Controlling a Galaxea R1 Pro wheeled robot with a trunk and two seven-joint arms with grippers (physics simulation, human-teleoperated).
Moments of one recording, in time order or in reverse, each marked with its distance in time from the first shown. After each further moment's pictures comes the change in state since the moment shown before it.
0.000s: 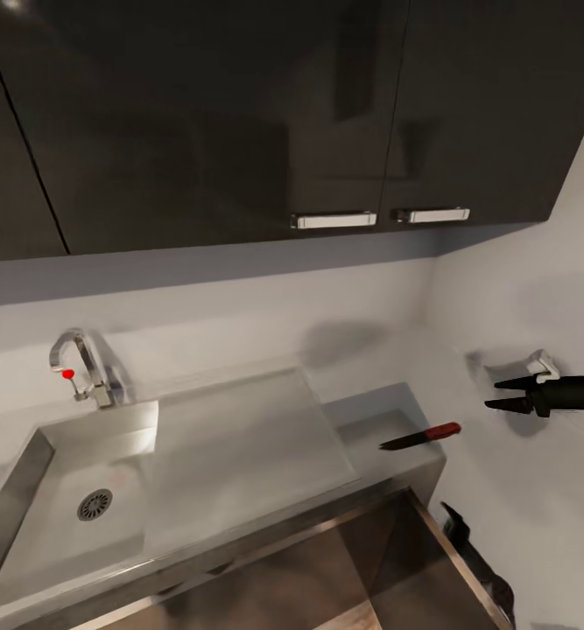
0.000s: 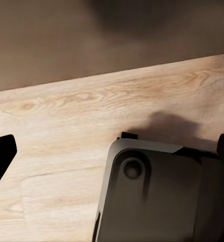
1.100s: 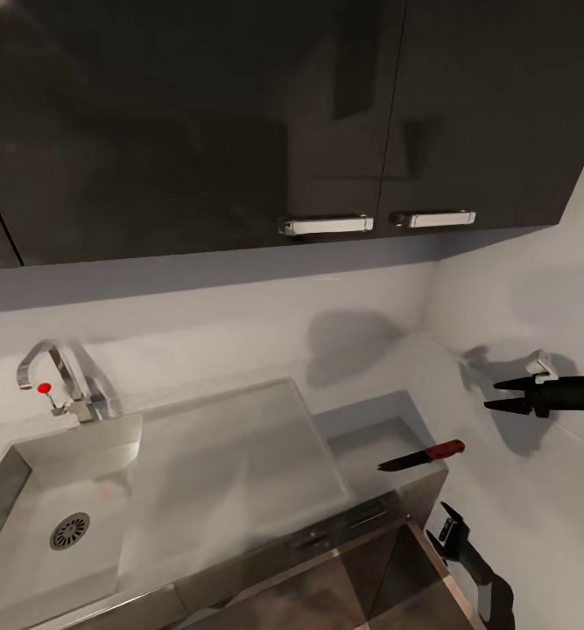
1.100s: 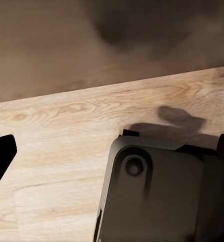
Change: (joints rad) left arm 0.000 0.001 0.000 0.010 0.002 0.000 0.000; right arm 0.000 0.003 0.003 0.002 0.004 -0.002 -0.001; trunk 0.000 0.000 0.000
